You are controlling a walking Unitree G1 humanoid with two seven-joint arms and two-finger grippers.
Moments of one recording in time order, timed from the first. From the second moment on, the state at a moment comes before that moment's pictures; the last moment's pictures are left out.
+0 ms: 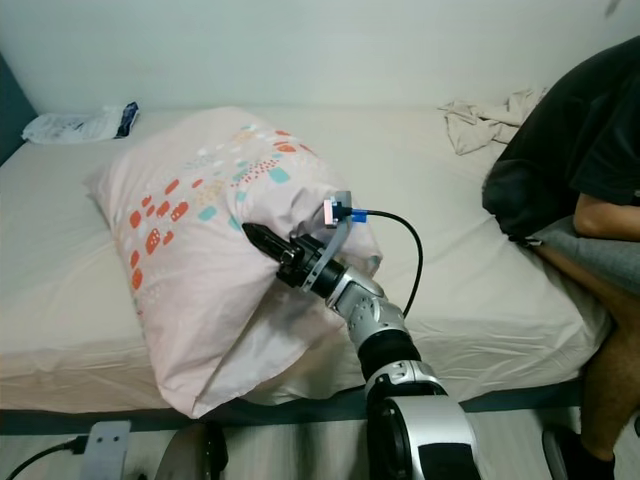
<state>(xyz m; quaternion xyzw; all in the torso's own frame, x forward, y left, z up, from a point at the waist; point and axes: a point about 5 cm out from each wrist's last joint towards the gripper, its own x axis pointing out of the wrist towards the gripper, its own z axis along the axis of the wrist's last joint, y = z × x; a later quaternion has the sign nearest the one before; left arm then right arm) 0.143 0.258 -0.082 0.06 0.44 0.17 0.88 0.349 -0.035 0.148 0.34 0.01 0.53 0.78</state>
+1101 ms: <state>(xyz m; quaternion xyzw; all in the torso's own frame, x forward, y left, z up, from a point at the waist) 0.144 0.239 -0.088 0.04 0.45 0.14 0.88 0.350 -0.035 0.123 0.28 0.06 0.46 0.84</state>
